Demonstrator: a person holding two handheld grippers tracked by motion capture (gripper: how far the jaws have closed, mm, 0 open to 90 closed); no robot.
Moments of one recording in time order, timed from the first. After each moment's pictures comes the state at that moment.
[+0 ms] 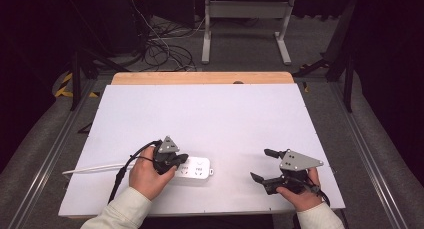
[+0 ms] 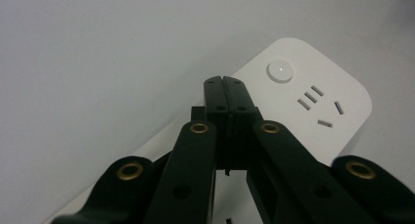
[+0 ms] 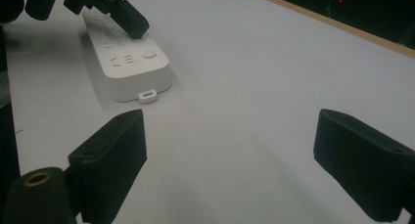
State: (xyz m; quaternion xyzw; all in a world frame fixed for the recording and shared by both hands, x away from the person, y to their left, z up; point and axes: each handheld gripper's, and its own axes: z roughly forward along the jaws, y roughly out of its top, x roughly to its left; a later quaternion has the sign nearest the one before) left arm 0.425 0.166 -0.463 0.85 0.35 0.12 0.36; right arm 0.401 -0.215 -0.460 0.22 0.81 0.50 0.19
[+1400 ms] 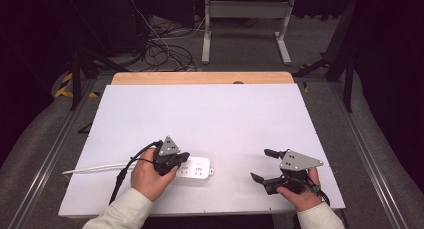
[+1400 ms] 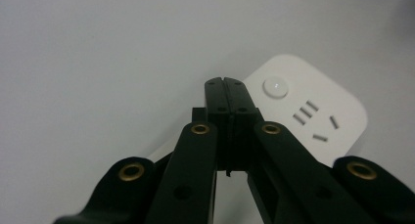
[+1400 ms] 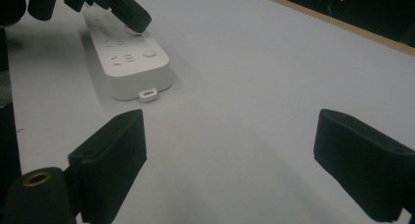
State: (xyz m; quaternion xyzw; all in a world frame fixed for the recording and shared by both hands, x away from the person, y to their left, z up) left arm 0.421 0.165 -0.455 0.84 0.34 0.14 0.40; right arm 0.402 -0.217 -0.461 0.22 0.81 0.50 0.19
